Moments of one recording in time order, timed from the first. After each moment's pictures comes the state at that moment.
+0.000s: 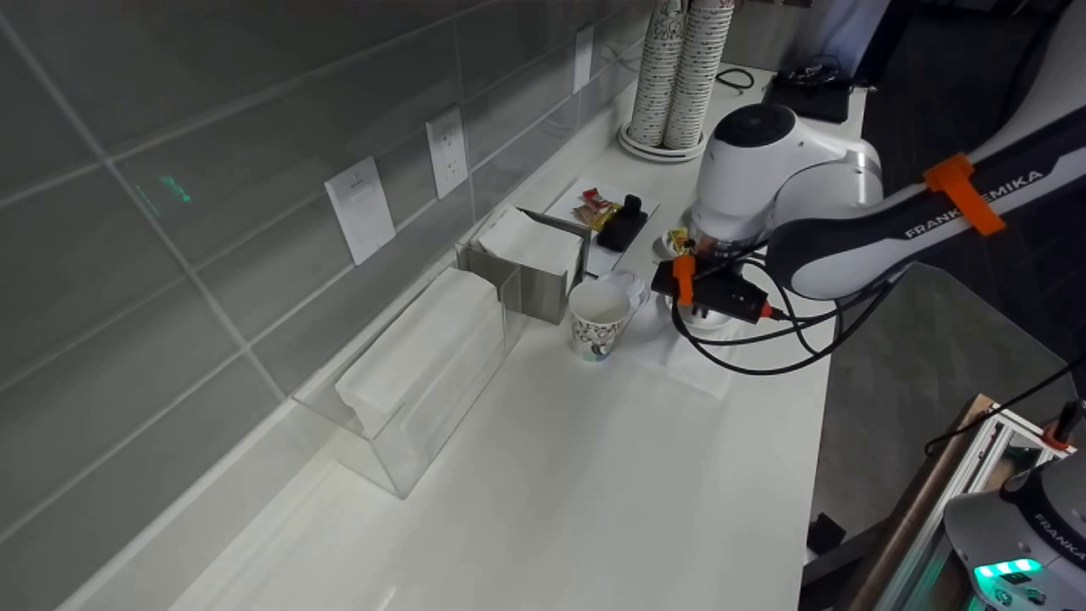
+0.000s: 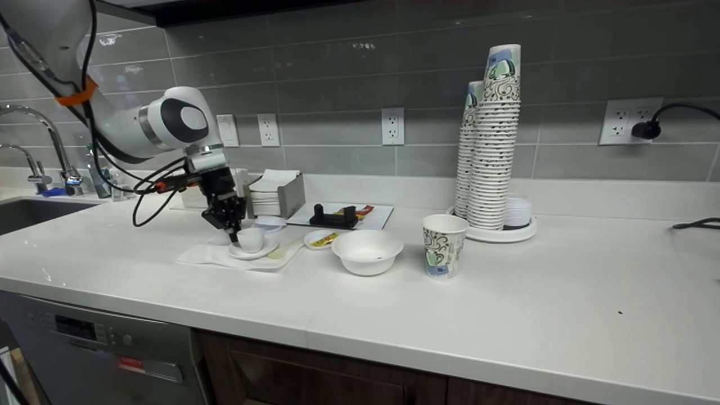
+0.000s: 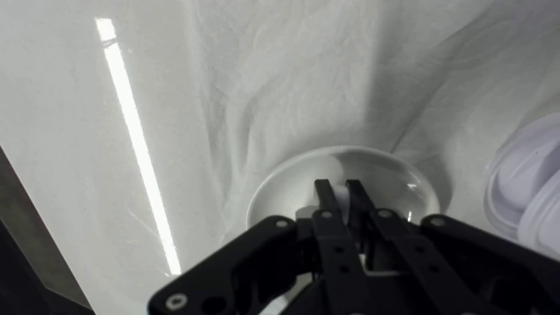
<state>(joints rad) 0.10 0.07 0.13 -2.41 -0.43 2.44 1.76</state>
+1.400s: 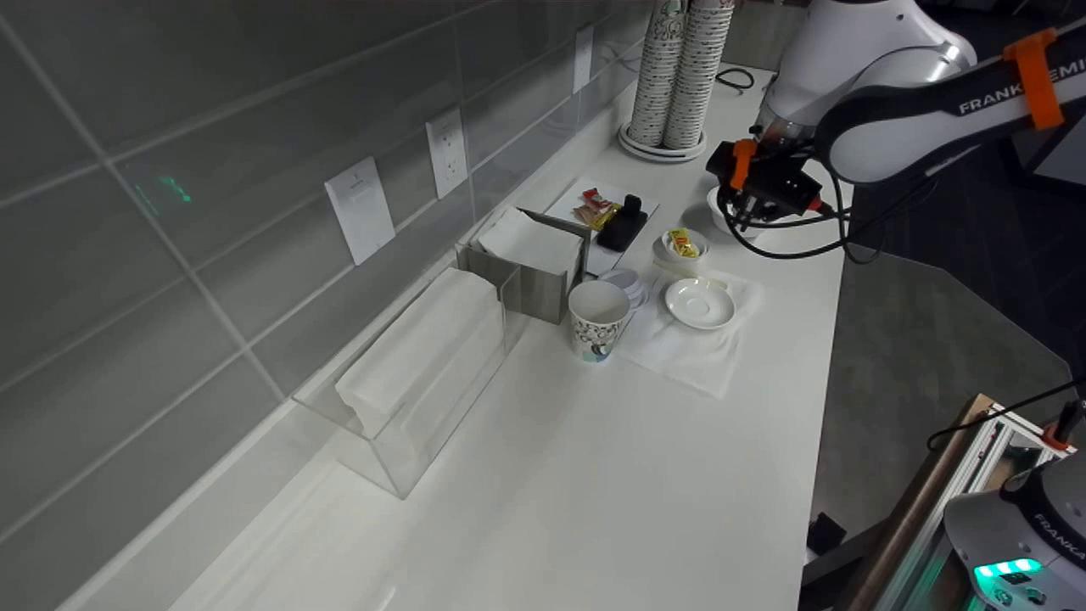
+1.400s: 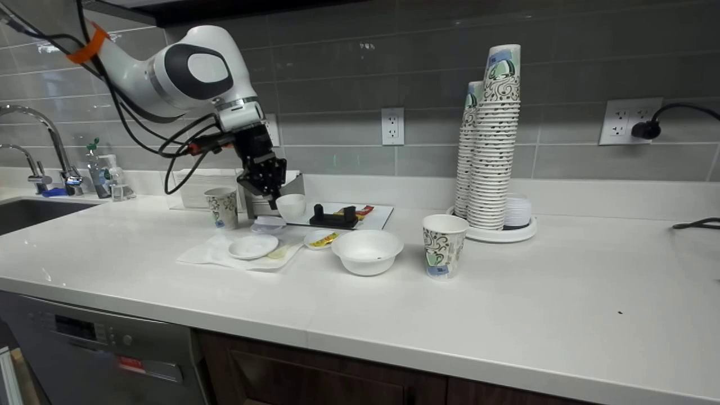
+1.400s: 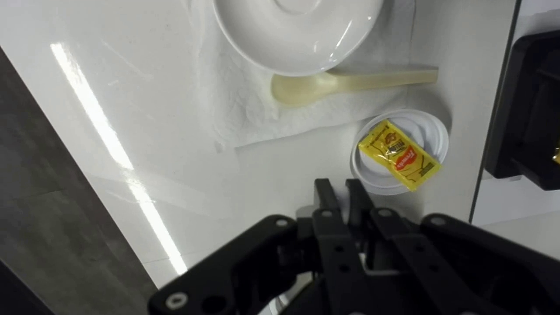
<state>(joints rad) -0.04 -0.10 -0.01 -2.38 -0.32 2.43 1.58</state>
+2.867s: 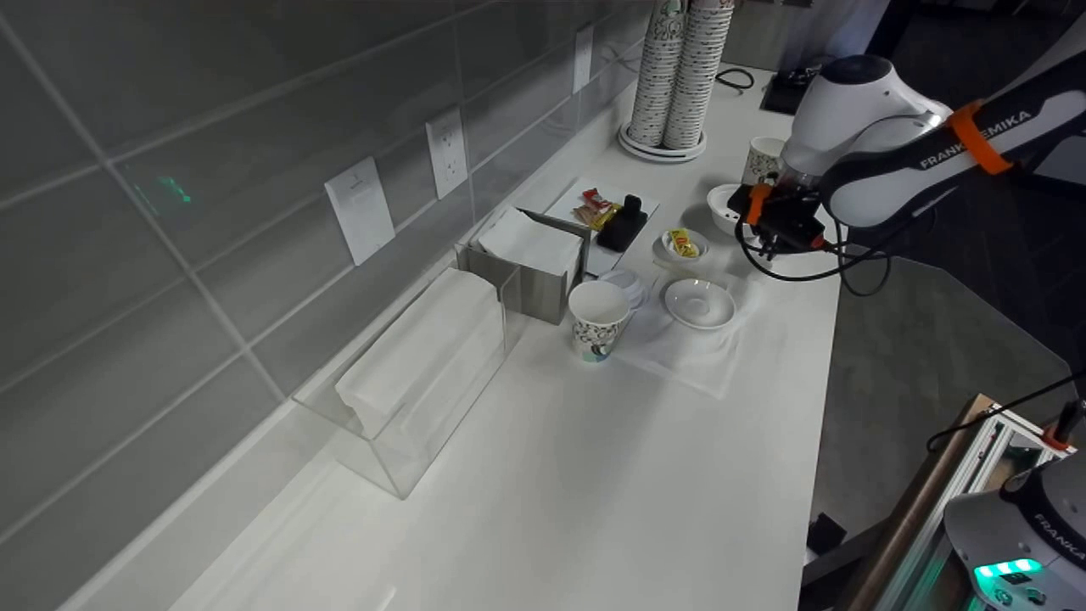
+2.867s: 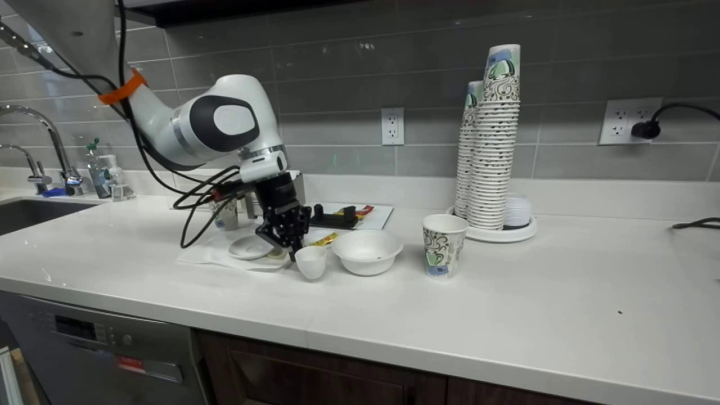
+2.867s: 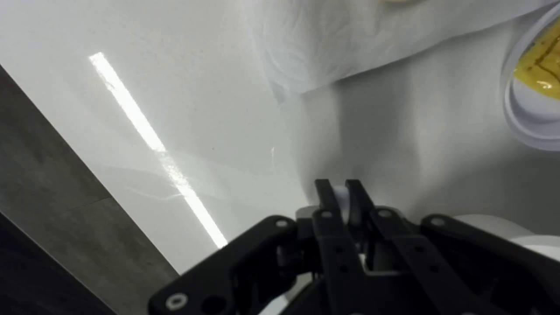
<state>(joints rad) -0.11 0.05 -0.12 -2.45 -0.43 2.59 1.68</state>
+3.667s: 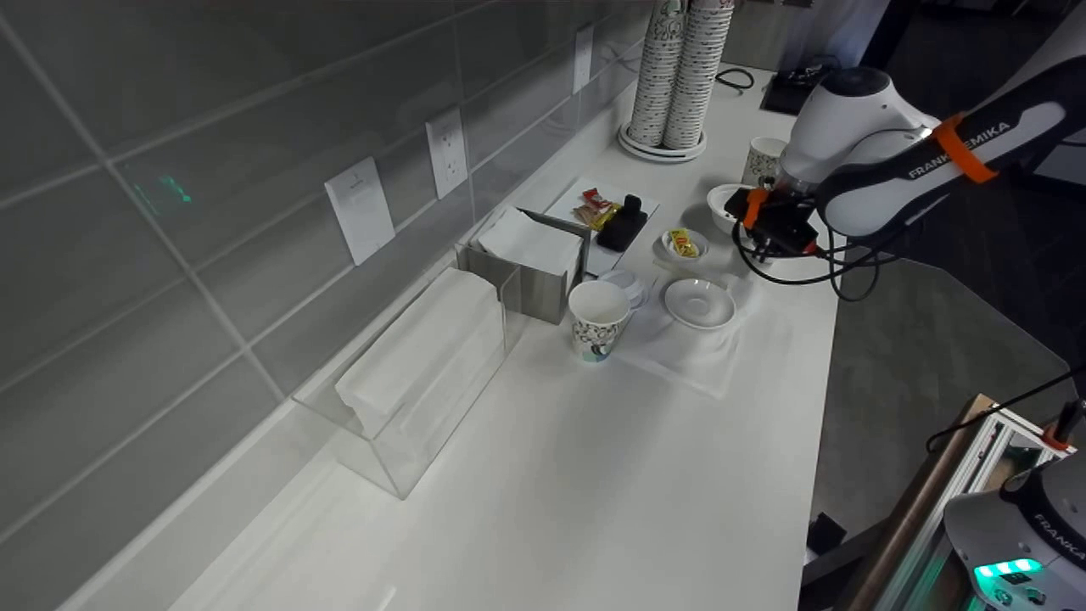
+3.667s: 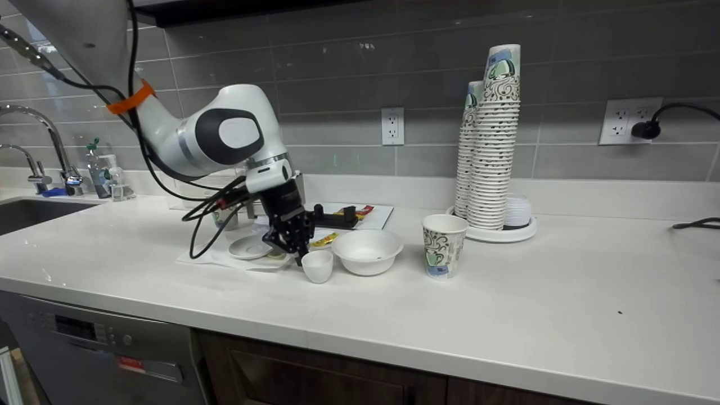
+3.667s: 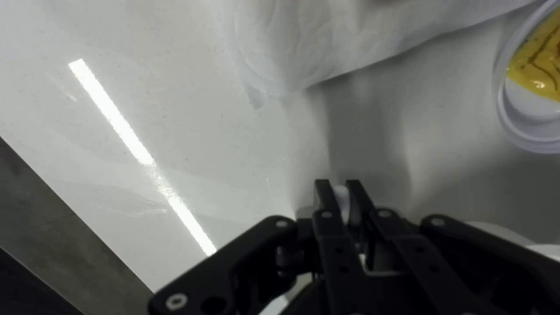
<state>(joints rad) -0.11 0.10 -0.14 -2.45 -0.43 2.68 1.68</state>
